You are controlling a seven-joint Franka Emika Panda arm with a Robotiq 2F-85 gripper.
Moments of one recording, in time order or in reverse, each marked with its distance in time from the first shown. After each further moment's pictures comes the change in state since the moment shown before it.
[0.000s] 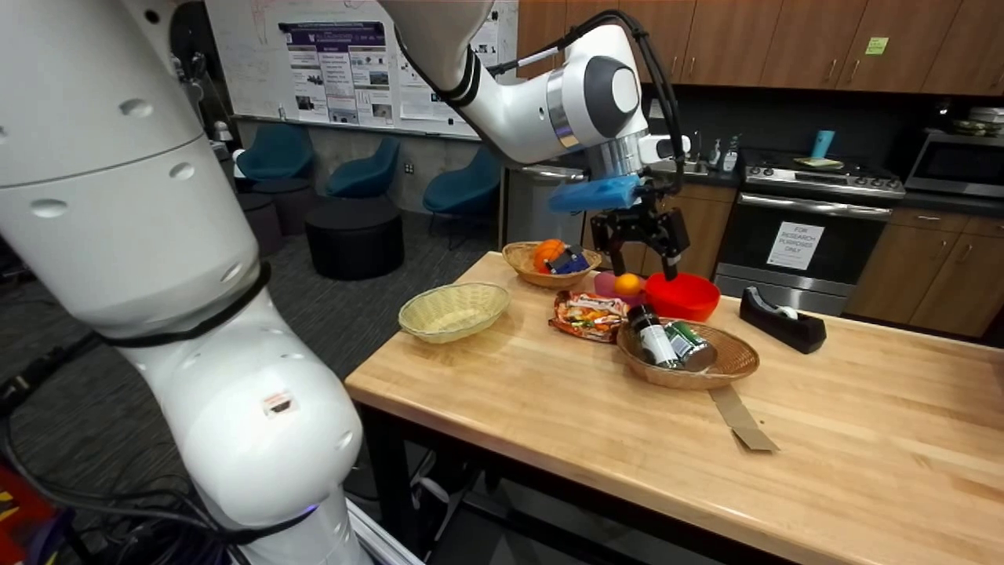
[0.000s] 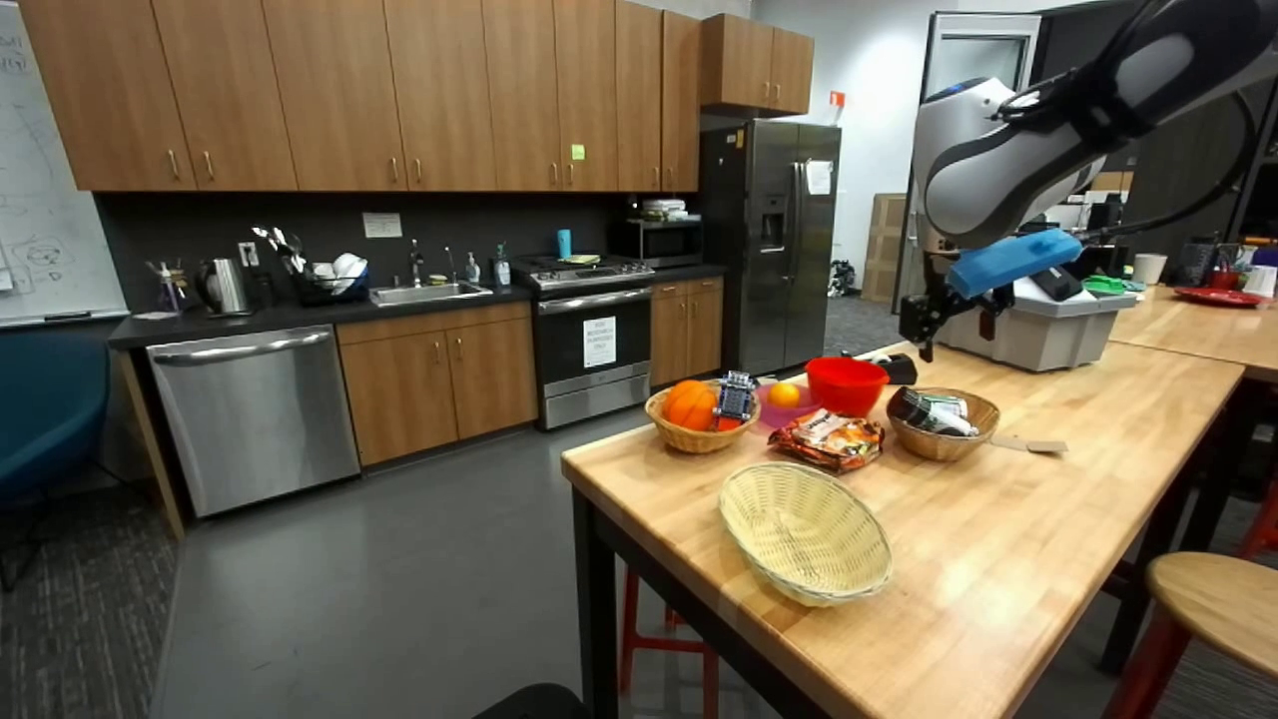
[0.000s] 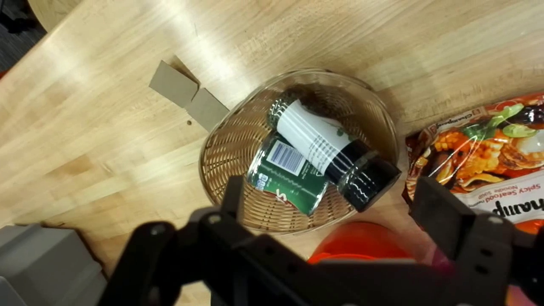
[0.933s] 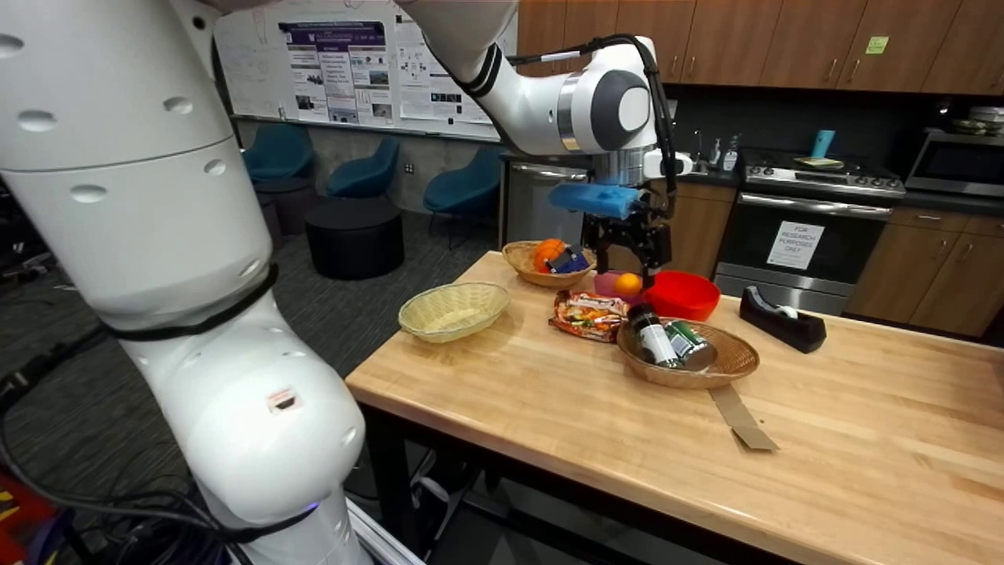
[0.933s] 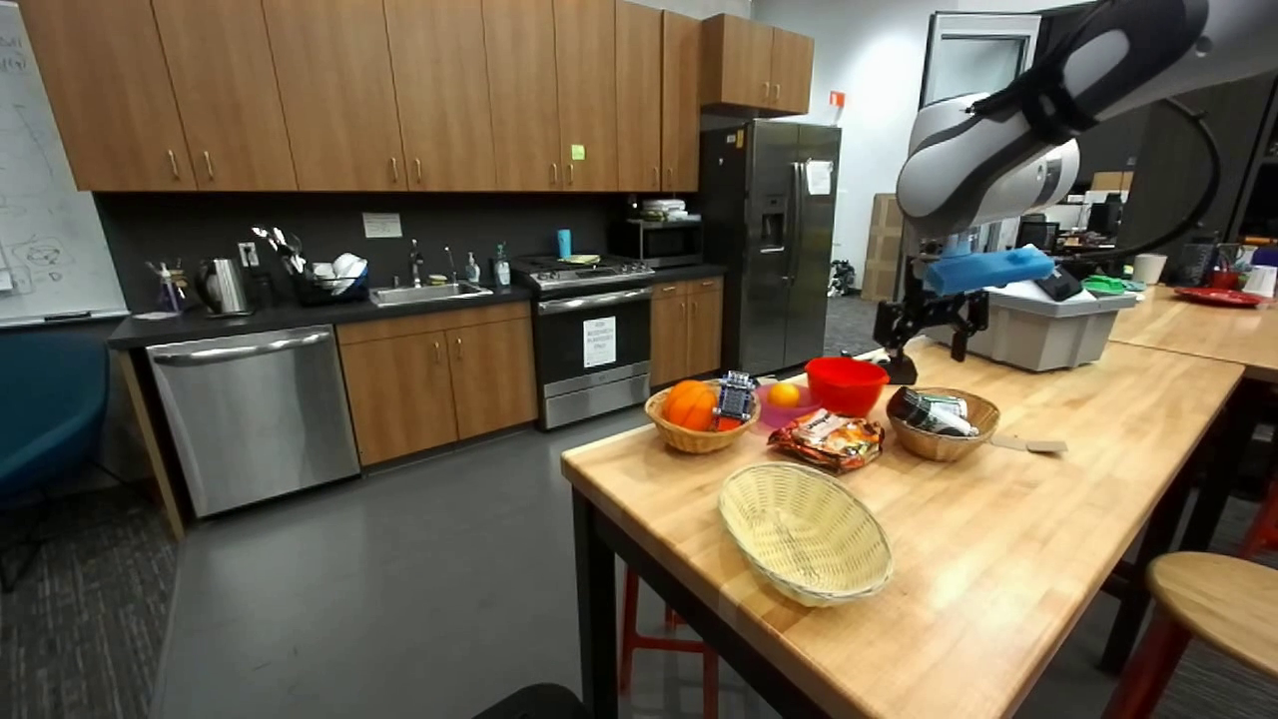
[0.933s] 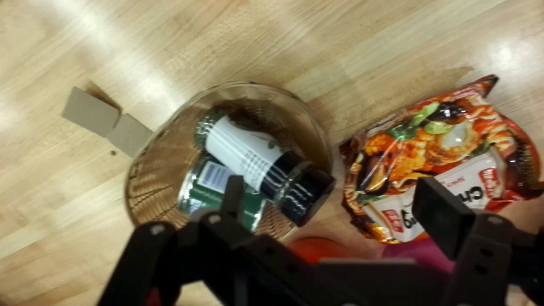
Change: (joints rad) arm 0.029 0.081 -0.026 0.065 0.259 -0.024 -0.113
